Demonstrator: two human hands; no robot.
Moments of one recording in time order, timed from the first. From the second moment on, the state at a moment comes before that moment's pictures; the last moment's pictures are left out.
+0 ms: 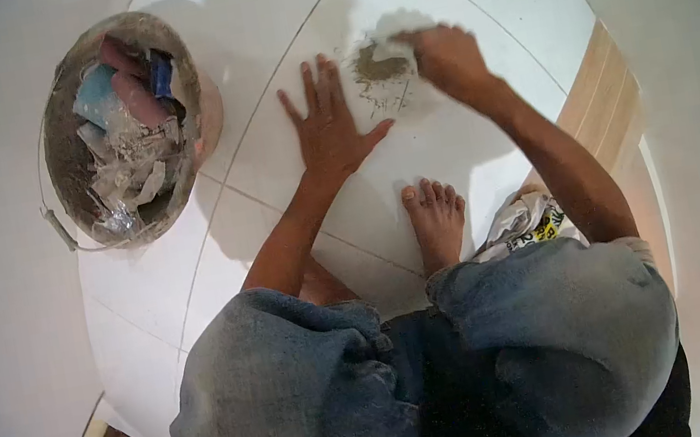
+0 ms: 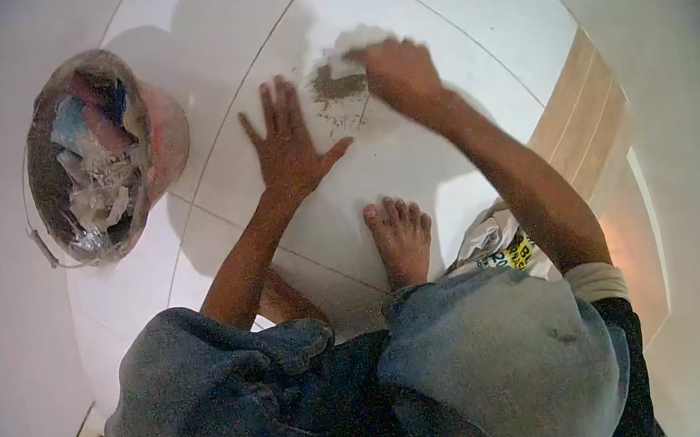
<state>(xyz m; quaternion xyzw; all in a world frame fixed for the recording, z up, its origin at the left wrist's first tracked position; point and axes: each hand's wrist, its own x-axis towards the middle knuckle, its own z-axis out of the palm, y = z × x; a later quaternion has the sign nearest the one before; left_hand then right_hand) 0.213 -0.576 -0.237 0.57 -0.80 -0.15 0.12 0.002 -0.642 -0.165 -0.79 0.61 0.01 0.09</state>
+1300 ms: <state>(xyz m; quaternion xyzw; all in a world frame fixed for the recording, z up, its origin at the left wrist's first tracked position) 0.186 -0.569 -0.227 0.46 -0.86 -0.20 0.12 -0.079 -0.587 -0.158 -0.70 0.71 -0.08 0.09</state>
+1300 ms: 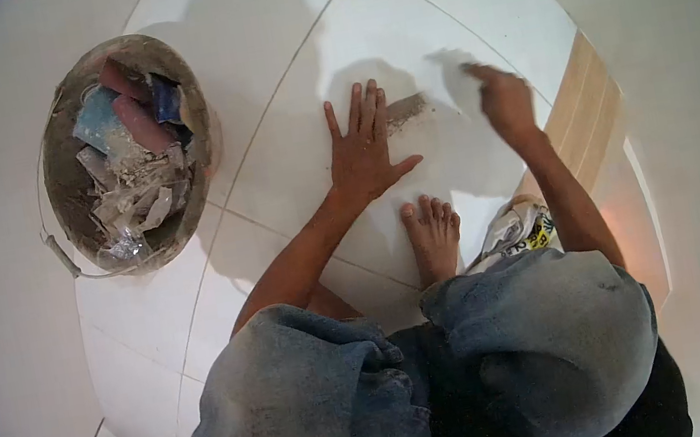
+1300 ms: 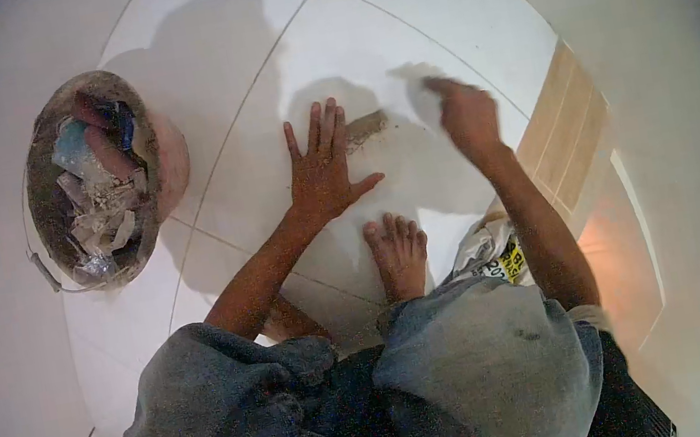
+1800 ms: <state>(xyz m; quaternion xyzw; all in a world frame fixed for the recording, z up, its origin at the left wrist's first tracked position) 0.248 -0.560 -0.223 0.53 -0.82 -0.19 0.14 -0.001 -0.530 -0.136 -0.64 0.74 -0.06 0.18</state>
